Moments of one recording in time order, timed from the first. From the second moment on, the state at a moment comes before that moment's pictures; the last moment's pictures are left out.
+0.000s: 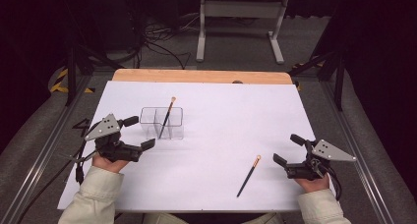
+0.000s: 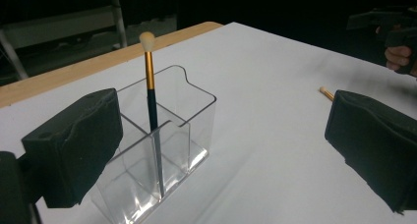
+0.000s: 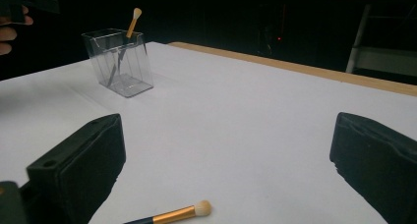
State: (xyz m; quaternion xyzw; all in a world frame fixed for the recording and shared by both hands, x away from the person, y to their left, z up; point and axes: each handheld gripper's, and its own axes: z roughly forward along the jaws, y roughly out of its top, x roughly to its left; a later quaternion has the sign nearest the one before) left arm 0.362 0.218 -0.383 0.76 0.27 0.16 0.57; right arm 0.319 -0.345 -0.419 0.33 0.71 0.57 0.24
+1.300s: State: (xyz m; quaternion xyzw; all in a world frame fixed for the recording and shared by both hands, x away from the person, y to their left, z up) left arm 0.352 0.256 -0.412 0.75 0.31 0.16 0.56; right arm 0.319 -0.295 -0.385 0.38 0.81 0.41 0.20
